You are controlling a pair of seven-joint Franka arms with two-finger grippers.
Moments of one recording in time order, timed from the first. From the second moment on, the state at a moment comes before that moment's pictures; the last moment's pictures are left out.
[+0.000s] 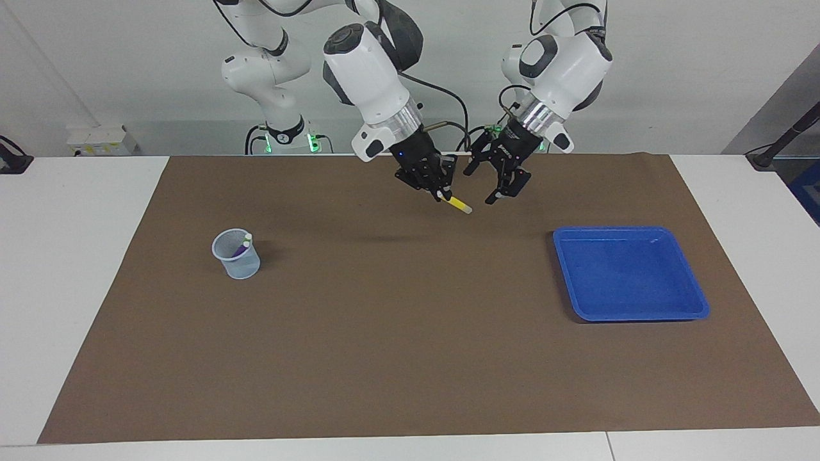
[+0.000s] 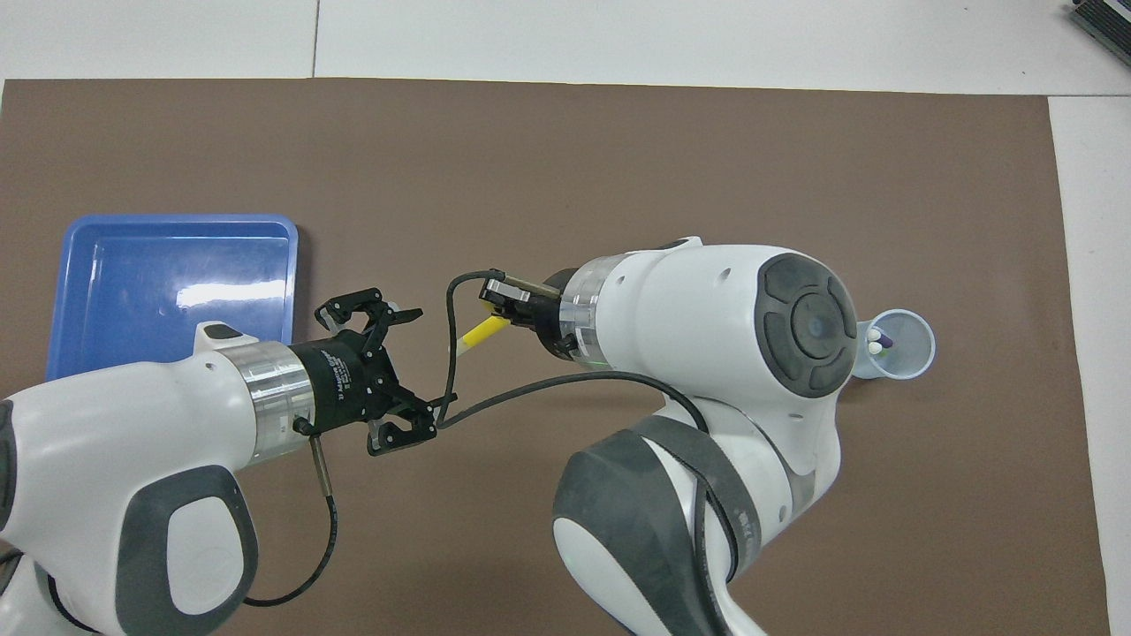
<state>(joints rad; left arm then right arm) -0.44 -0.28 -0.05 -2.31 -0.71 2.42 -1.94 0.48 0.14 0.13 -1.74 0.38 2.29 0.78</state>
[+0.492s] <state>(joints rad) -0.55 -0.28 -0.05 -2.31 -0.71 2.45 -2.15 0.48 0.14 0.13 -1.74 0.38 2.29 0.78</state>
